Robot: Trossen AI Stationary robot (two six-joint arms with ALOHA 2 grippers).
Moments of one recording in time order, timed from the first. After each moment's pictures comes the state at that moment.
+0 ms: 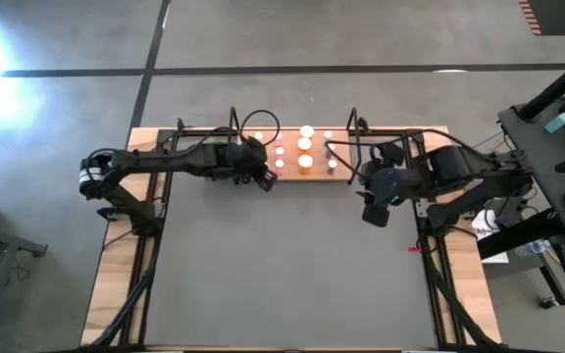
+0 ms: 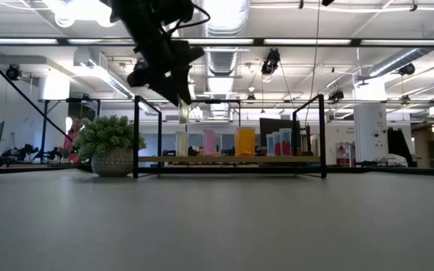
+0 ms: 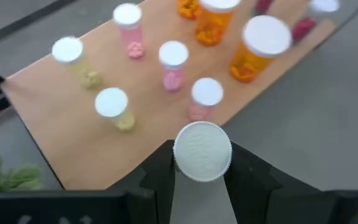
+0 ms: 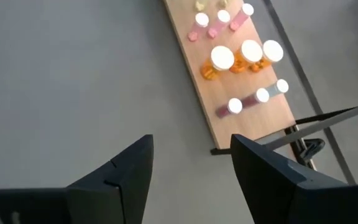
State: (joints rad) left arm 0.25 1.50 1.21 -0.60 -0.33 -0.55; right arm 0.20 1.36 1.69 -1.42 0.42 0.33
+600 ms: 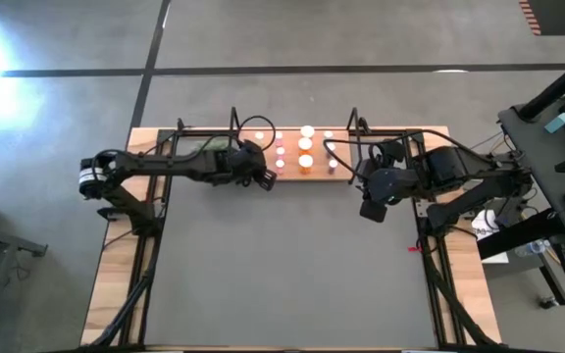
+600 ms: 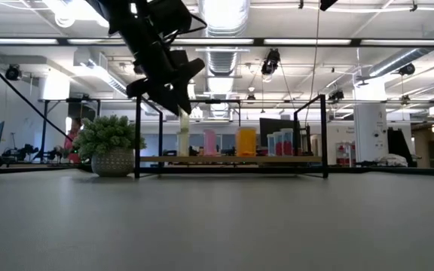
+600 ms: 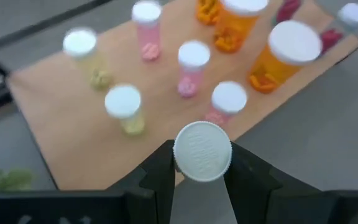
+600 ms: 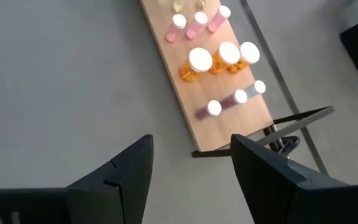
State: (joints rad) left arm 0.25 1.50 1.09 -0.43 -0.40 -0.60; right arm 0.19 1.36 1.67 -1.42 0.50 0.32
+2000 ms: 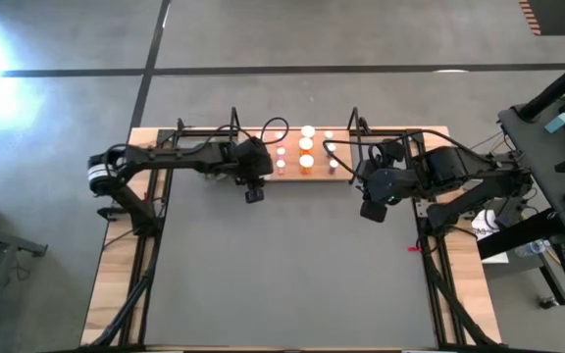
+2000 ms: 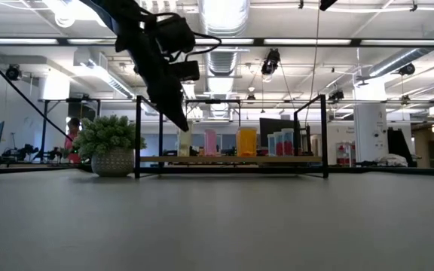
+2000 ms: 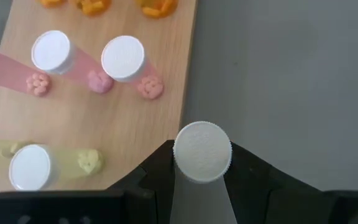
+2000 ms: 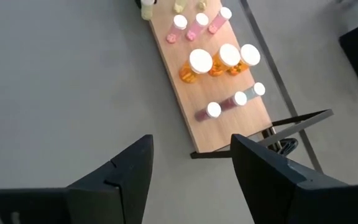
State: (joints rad) left arm 0.35 1.58 1.12 -0.49 -0.02 0.25; right arm 0.19 1.36 1.67 -1.42 0.50 0.30
